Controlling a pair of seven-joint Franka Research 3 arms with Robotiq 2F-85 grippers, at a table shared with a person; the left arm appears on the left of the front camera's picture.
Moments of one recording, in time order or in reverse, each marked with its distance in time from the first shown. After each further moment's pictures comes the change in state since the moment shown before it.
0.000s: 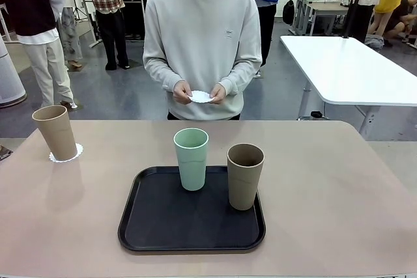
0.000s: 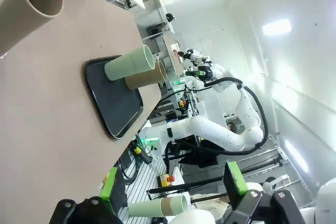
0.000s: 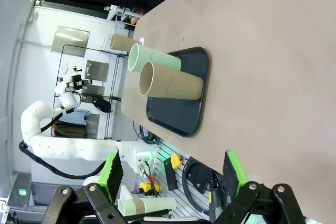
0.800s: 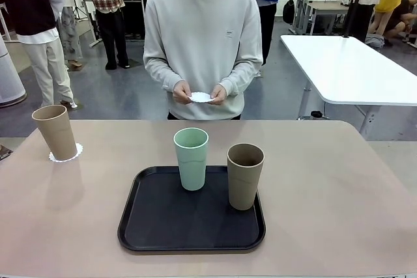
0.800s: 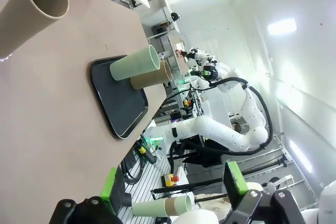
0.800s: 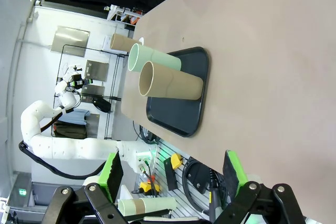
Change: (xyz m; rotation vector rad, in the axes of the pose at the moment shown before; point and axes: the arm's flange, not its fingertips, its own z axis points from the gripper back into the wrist) left arm 0.003 0.001 -0.001 0.020 0.002 -0.003; right arm 0.000 0.000 0.000 0.000 0.000 0.000
